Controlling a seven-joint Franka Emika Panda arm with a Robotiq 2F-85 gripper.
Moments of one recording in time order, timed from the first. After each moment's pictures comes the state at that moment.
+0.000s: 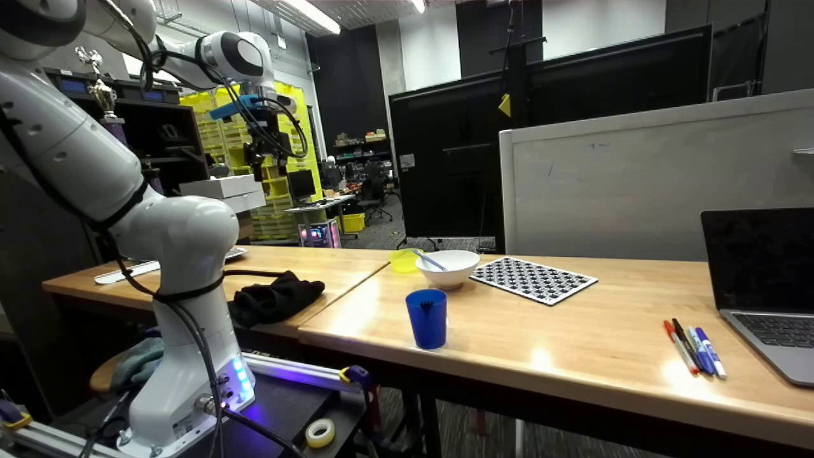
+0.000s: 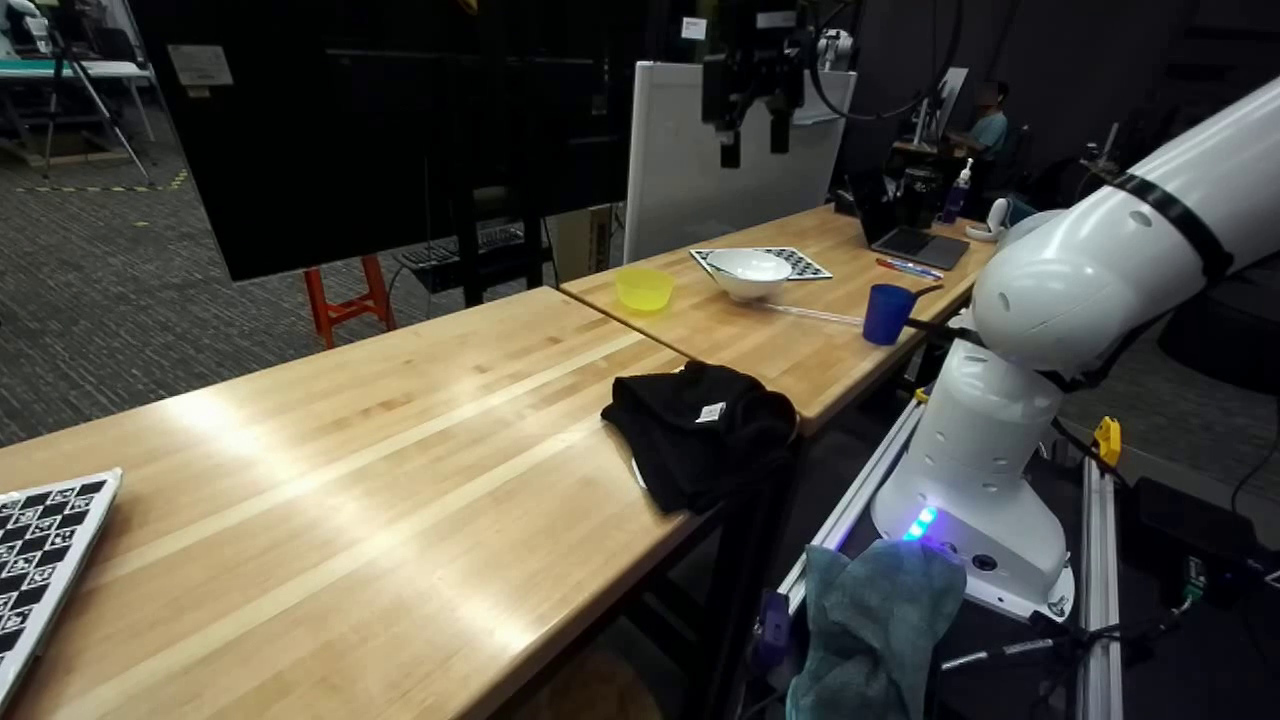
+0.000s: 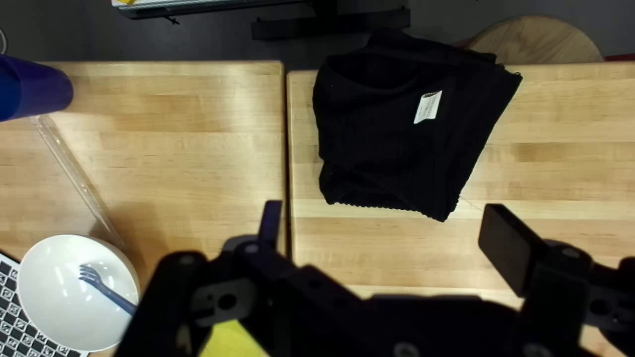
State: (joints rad) arm 0.01 -0.67 0.11 -2.34 0.01 1.52 0.21
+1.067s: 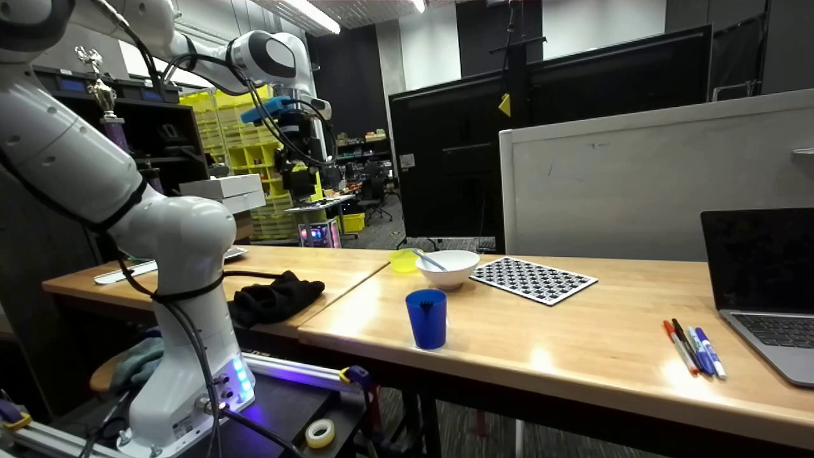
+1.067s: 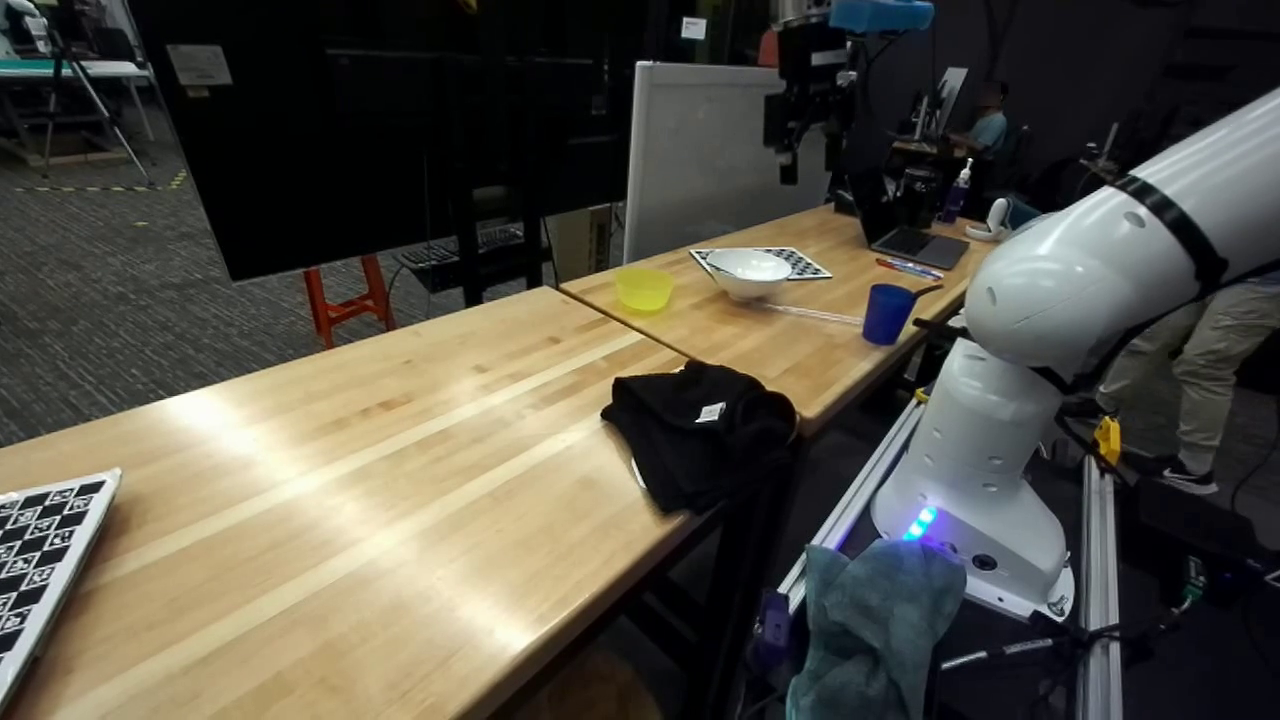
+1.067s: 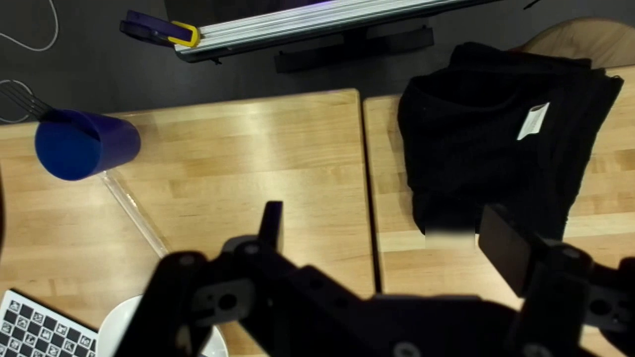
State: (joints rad) arm -0.08 -0.70 -0.07 -2.43 -0.12 1.52 0.10
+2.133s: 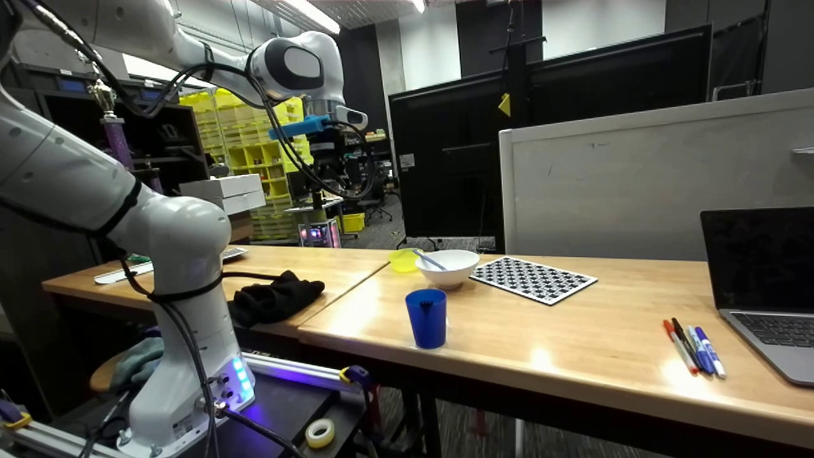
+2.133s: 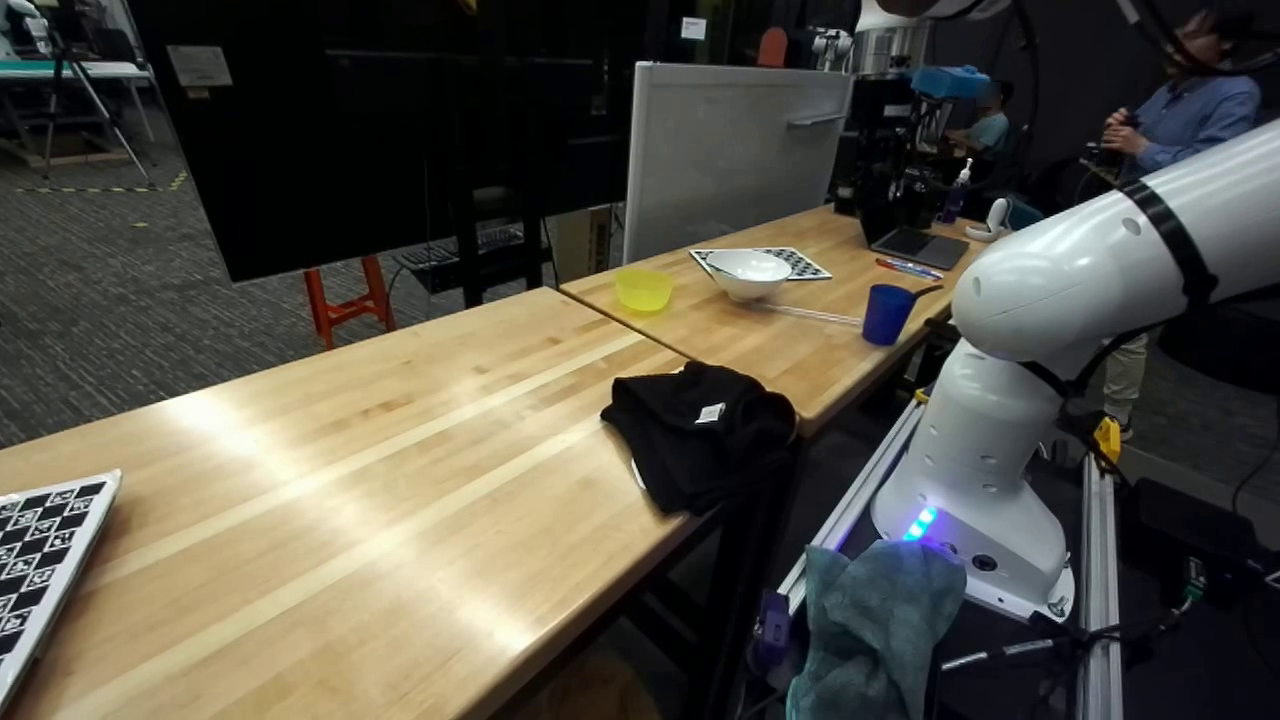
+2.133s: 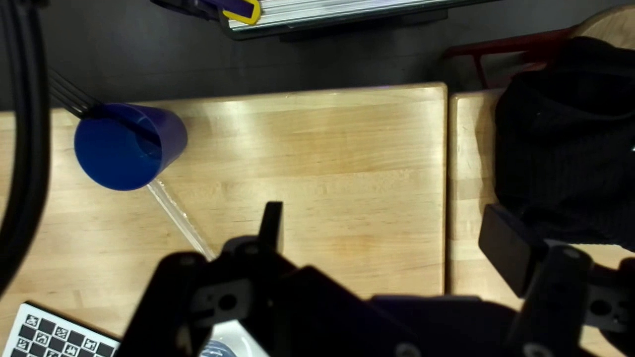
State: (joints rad) arm -0.19 -0.82 -0.33 -2.60 -0.29 1.70 -0.18
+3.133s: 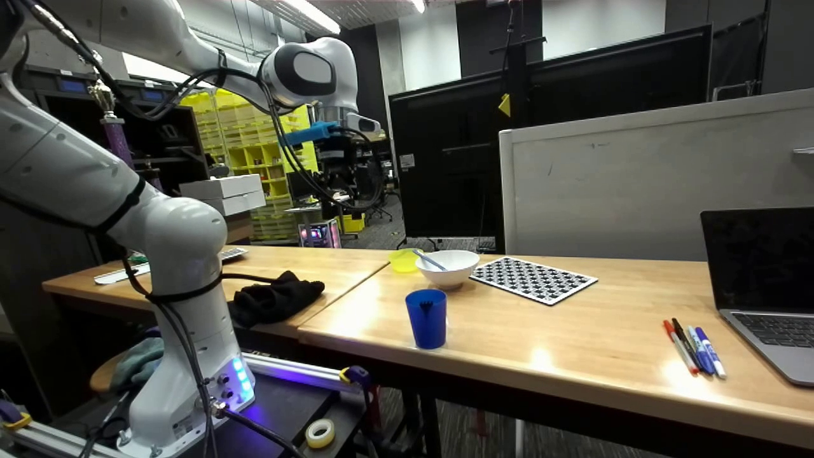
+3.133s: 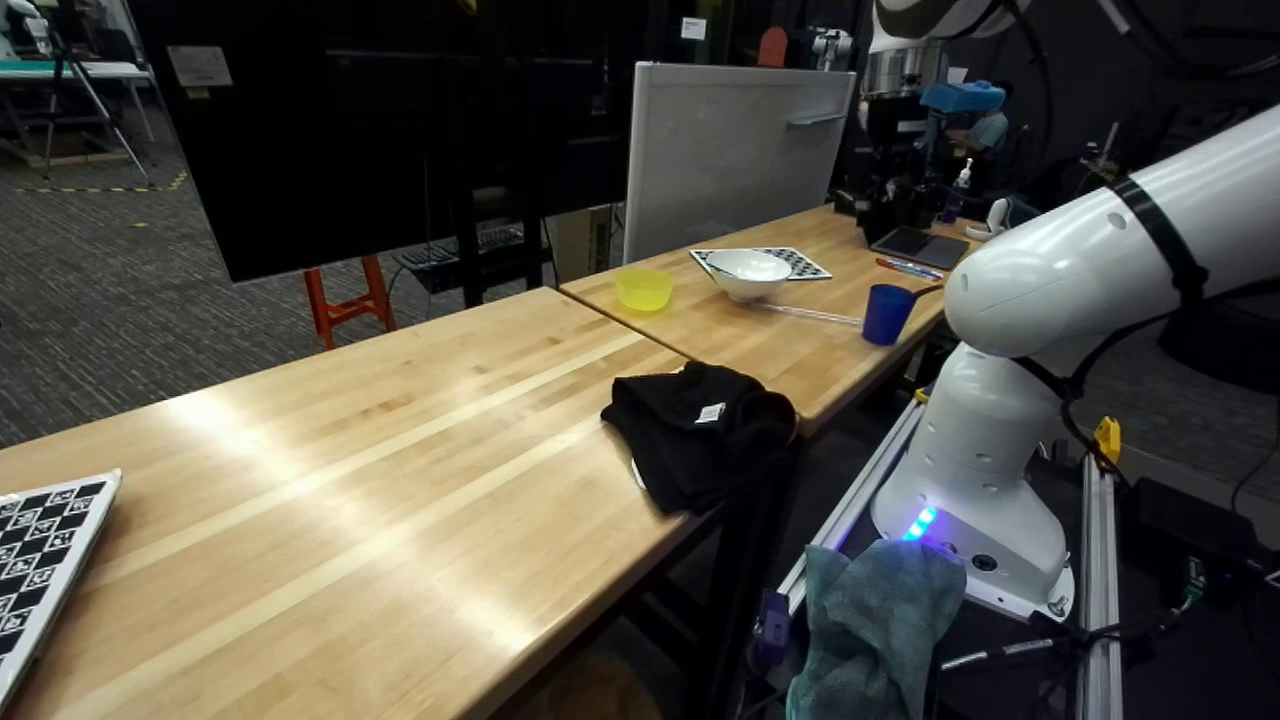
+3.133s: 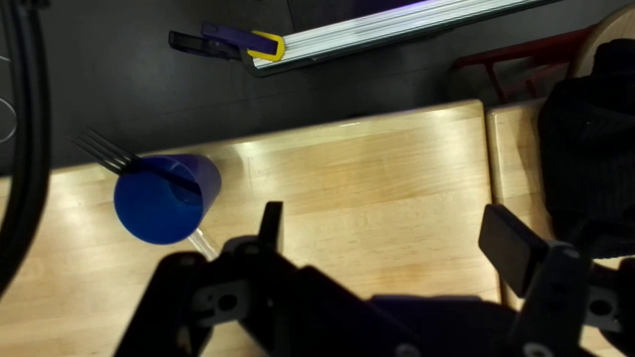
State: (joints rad) arm -0.28 -0.76 -0.37 -2.60 -0.33 1.71 -0.18
